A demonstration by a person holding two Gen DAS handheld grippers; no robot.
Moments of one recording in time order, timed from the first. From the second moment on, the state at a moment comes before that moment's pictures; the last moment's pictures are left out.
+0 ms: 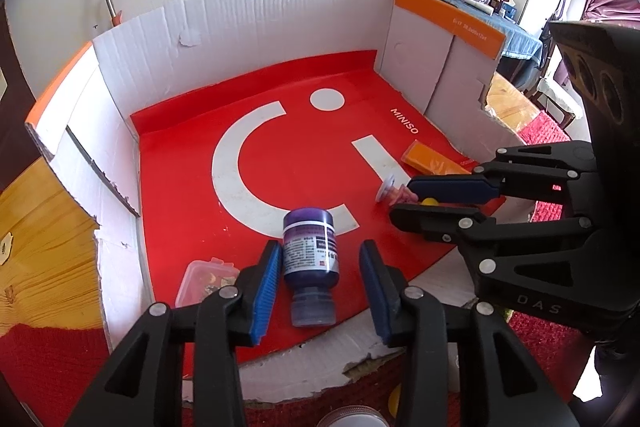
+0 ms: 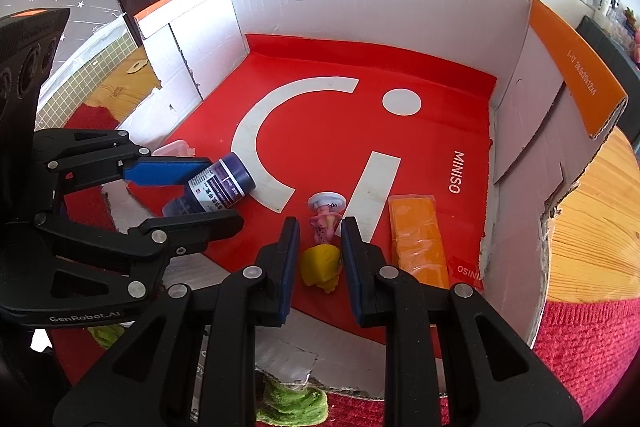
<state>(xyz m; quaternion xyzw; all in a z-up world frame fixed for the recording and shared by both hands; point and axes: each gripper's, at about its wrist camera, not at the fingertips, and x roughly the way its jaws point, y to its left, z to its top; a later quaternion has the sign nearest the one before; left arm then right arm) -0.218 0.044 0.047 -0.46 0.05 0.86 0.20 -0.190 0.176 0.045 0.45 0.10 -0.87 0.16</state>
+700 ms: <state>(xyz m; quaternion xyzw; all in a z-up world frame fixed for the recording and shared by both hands) -0.196 0.039 0.067 -0.44 0.04 0.87 0.20 -0.166 0.173 0.075 0.42 0.10 -0.89 0.16</state>
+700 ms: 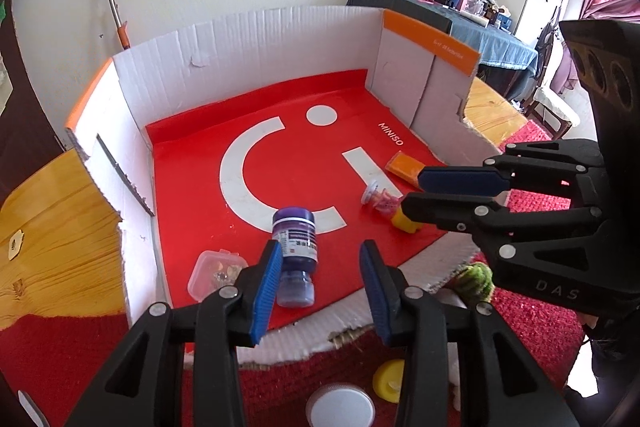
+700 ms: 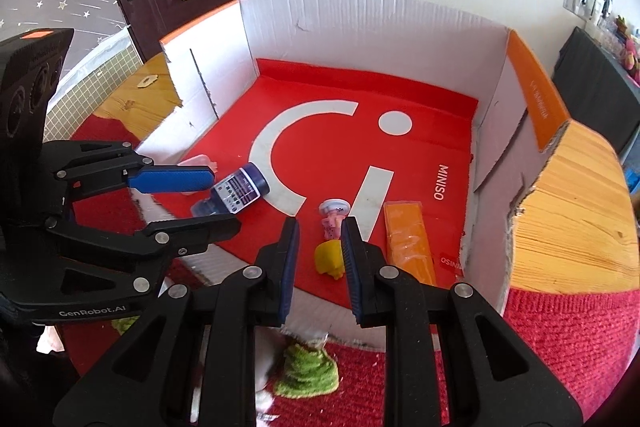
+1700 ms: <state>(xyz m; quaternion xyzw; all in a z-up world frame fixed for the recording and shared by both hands) -0.077 0.014 0.093 -0.36 -0.03 0.92 0.17 -0.050 0.175 0.100 0.36 0.09 -0.92 0.14</state>
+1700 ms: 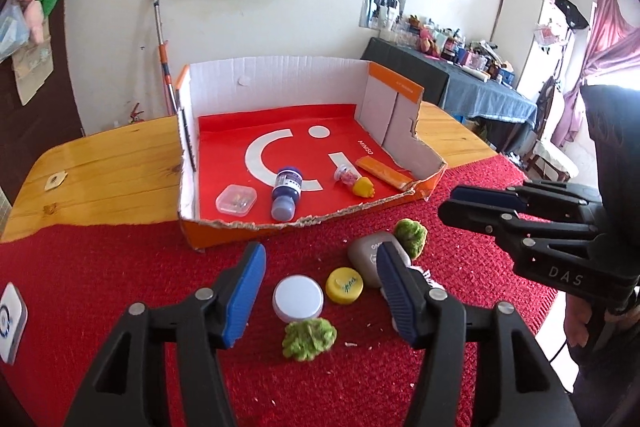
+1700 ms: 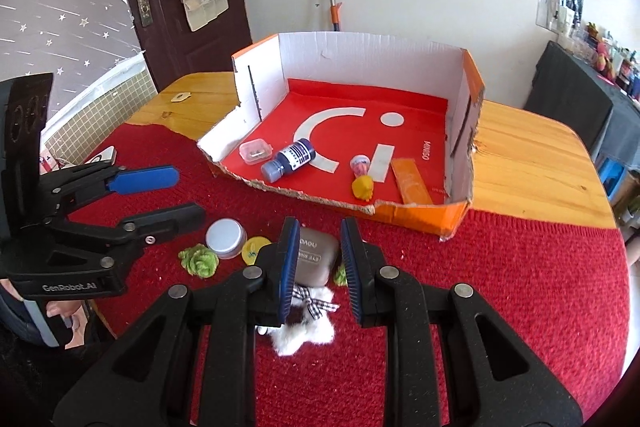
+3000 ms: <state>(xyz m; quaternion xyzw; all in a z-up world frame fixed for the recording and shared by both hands) -0.048 0.012 0.034 -0.37 -0.04 0.92 0.12 -0.007 0.202 0.045 0.32 0.03 -0.94 0.09</state>
